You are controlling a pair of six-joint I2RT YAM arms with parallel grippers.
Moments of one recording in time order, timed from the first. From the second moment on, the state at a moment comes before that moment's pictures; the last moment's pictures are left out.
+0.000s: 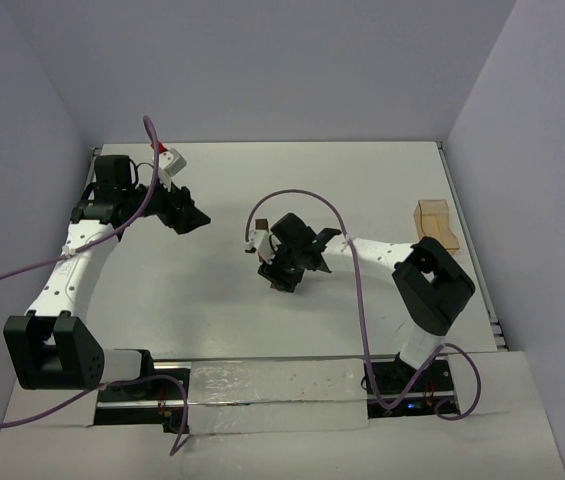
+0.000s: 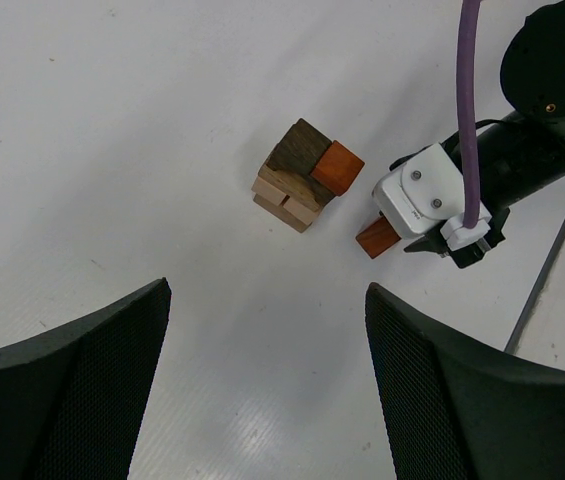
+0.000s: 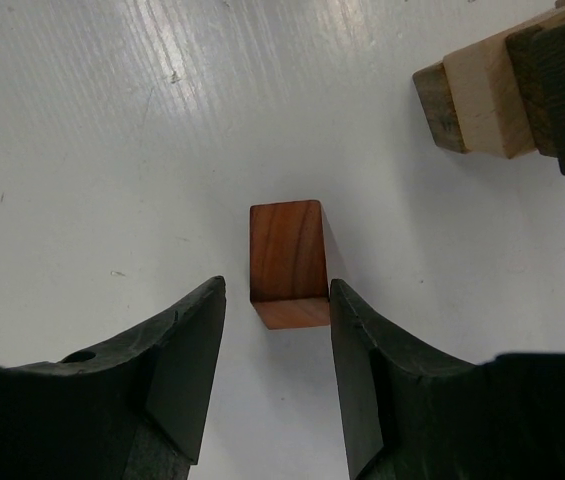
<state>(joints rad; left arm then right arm) -0.06 1.32 1.16 -0.51 0.87 0.31 0.80 1.71 1.05 -0.38 -0.24 -0.35</state>
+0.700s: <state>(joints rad) -0.06 1.32 1.16 -0.51 0.87 0.32 0.83 1.77 1.07 -0.40 -0.18 -0.38</state>
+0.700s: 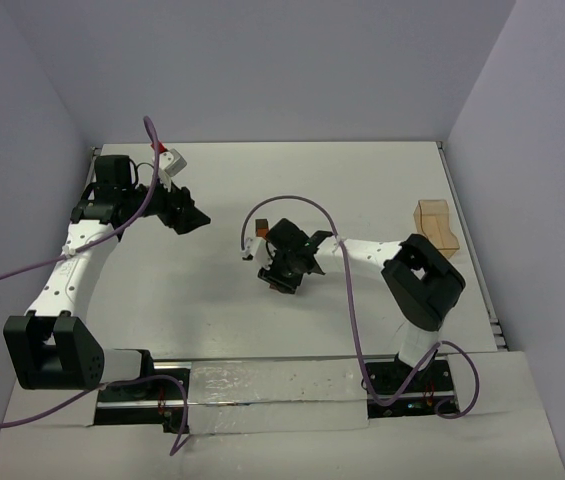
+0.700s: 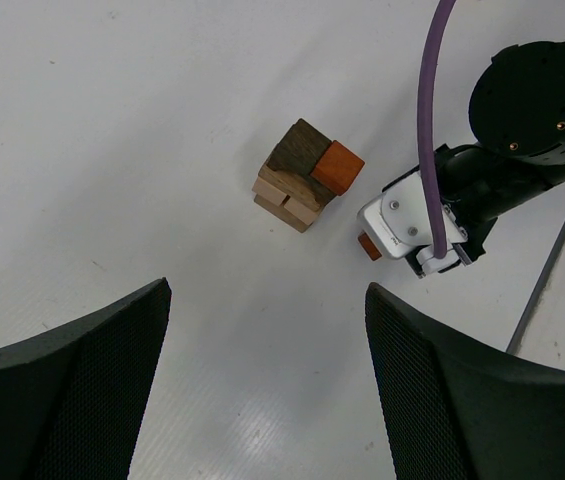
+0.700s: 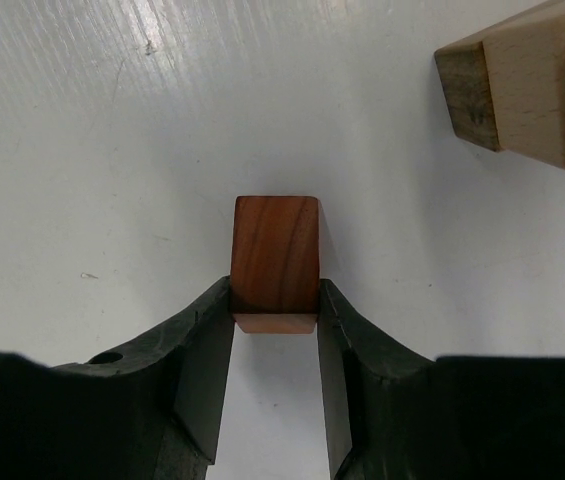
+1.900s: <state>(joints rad) -0.01 1.25 1.09 -0.32 0.49 -0.15 0.90 1.64 1.58 -0.85 0.23 0.41</state>
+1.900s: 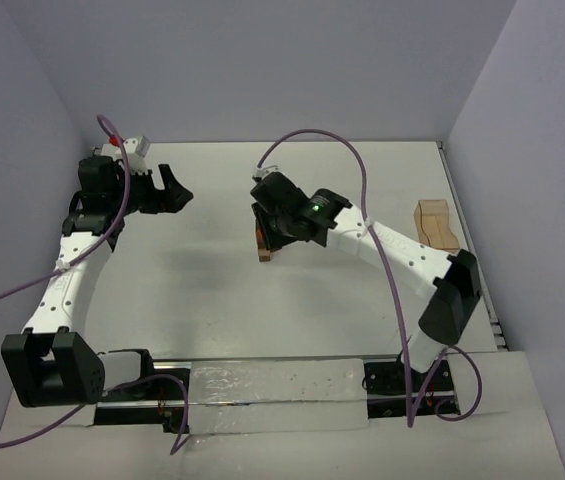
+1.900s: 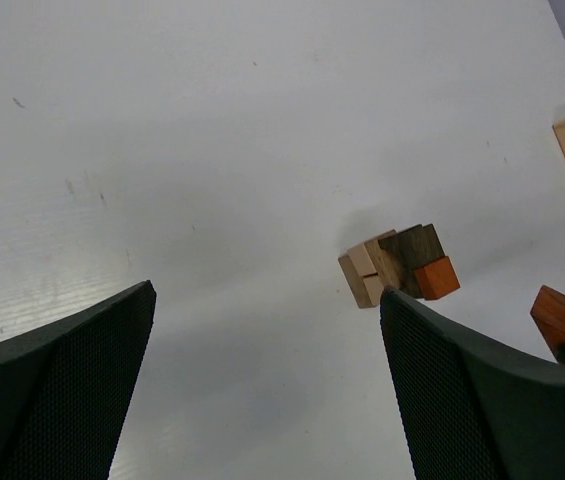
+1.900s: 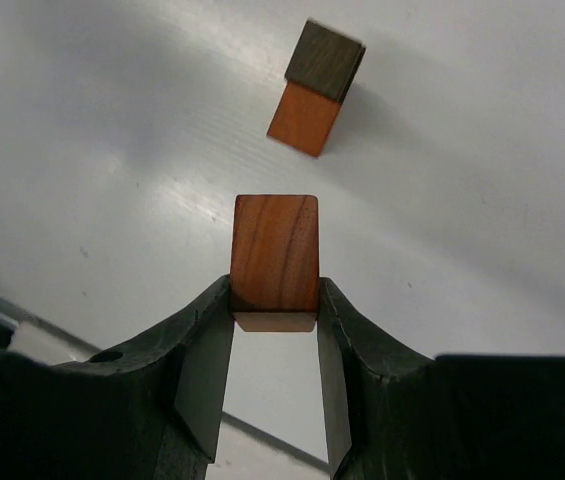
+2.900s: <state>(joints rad) -0.01 1.19 1.06 -0.29 0.40 -0.18 0.81 1.99 1.90 -0.99 0.26 0.62</state>
